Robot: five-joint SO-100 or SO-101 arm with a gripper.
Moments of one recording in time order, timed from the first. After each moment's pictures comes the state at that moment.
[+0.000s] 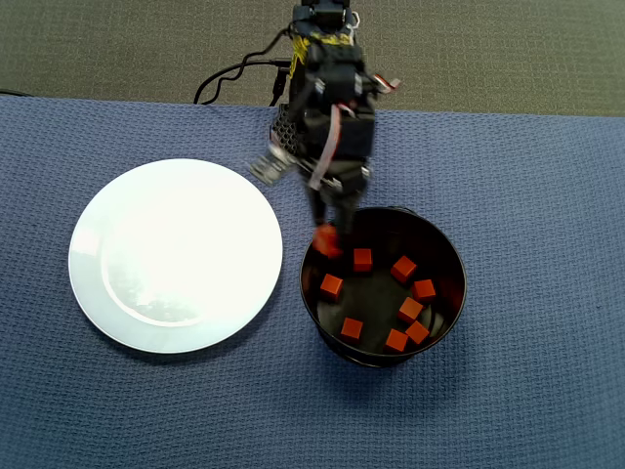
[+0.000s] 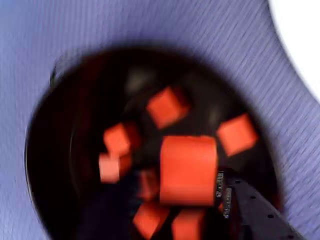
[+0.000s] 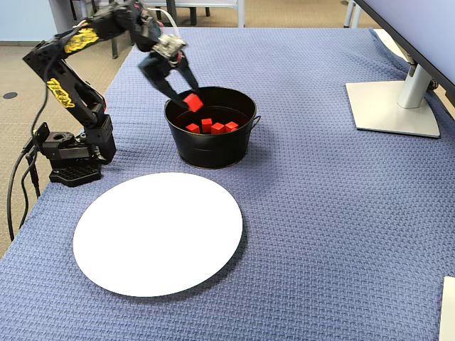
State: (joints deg) arm -7.3 118.4 98.3 75.8 -35.3
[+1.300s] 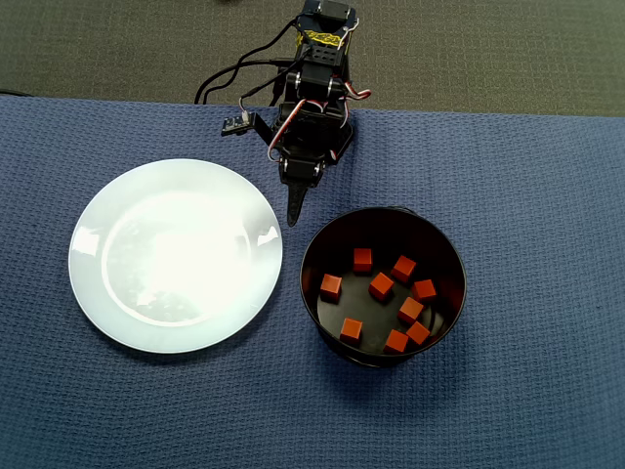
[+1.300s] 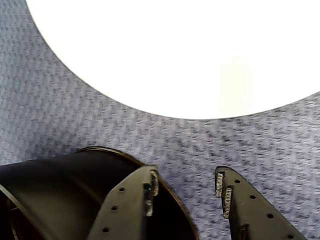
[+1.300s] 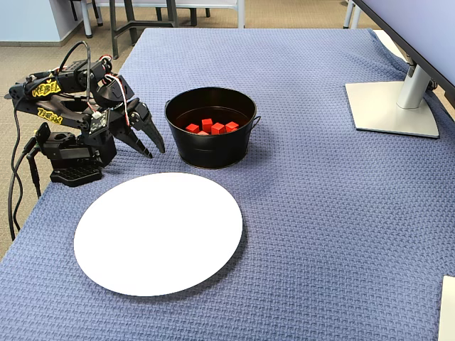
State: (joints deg) arm 9.3 171.7 158.8 67.1 -10.8
